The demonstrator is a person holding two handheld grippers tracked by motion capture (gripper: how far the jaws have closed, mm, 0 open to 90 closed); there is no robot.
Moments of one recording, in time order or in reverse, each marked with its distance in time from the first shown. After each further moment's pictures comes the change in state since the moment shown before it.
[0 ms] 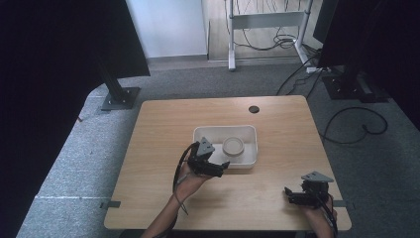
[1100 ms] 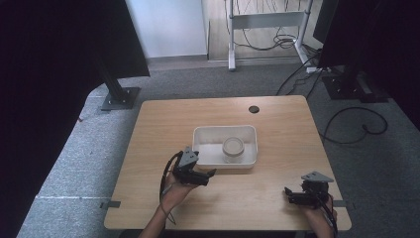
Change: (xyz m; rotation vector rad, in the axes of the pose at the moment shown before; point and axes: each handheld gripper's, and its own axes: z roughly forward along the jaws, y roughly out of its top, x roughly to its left) left arm 0.010 -0.041 -0.034 -0.040 0.015 -0.027; right arm 0.000 0.000 0.000 0.000 0.000 0.000
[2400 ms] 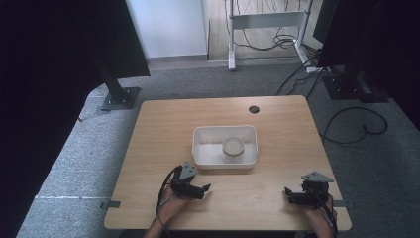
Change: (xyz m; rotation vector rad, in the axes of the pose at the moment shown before) left arm -0.002 -0.058 0.014 0.157 0.020 -0.001; right arm 0.000 0.000 0.000 0.000 0.000 0.000
